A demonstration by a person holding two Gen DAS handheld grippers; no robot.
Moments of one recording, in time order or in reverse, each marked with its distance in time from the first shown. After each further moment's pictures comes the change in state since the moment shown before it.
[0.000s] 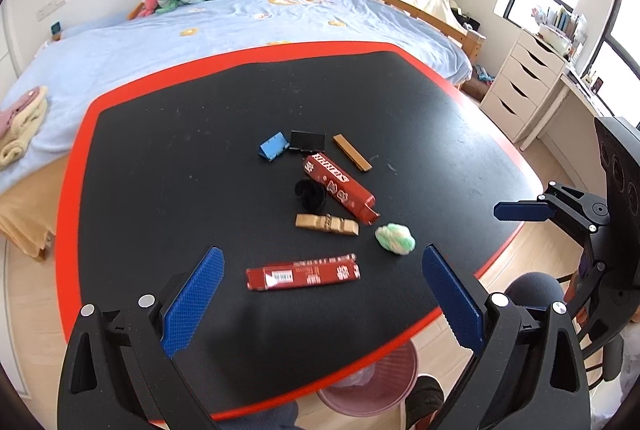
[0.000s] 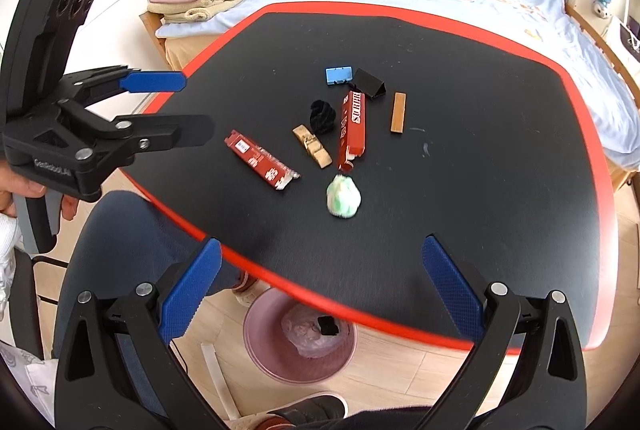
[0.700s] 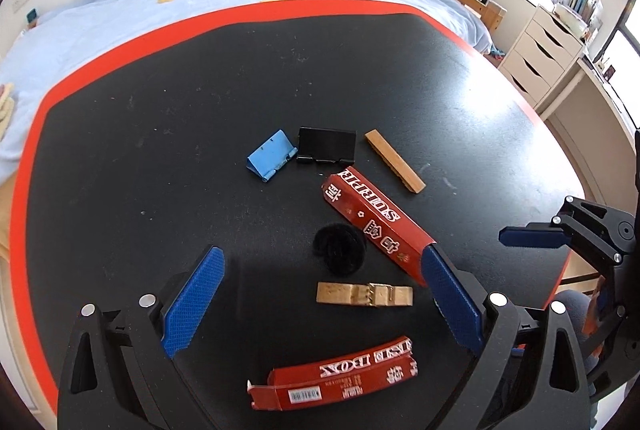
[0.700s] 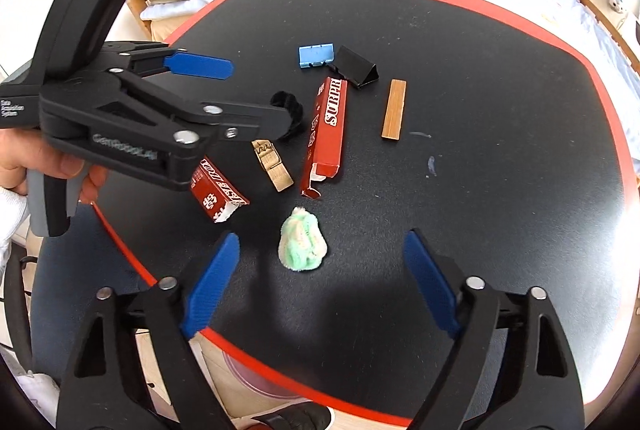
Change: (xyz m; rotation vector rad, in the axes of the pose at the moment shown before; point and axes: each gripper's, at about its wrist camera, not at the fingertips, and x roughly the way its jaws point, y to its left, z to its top) left arm 0.098 0.024 0.029 0.005 0.130 -0.020; right arm 0.068 -0.027 0.026 -0.011 0.084 0.011
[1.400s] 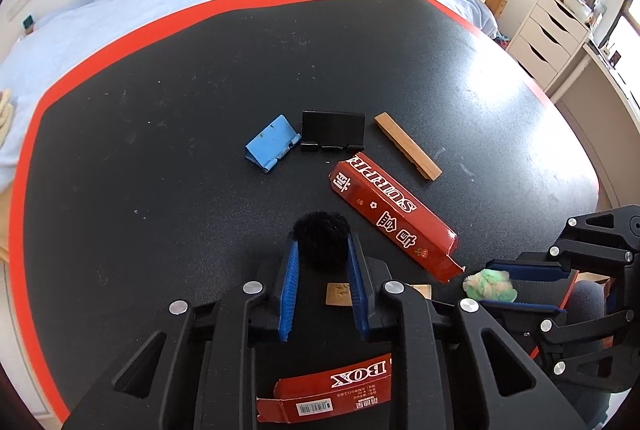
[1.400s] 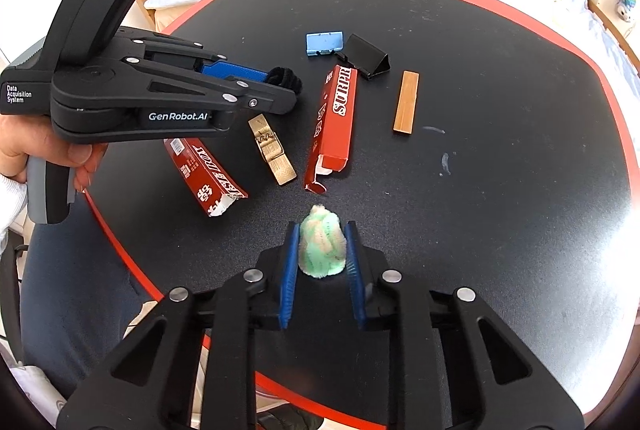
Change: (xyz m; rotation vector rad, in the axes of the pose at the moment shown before) left arm 0.003 0.008 -0.006 0.030 0.036 0.033; right arm 0.004 0.009 -0.008 -0.032 0.012 -0.007
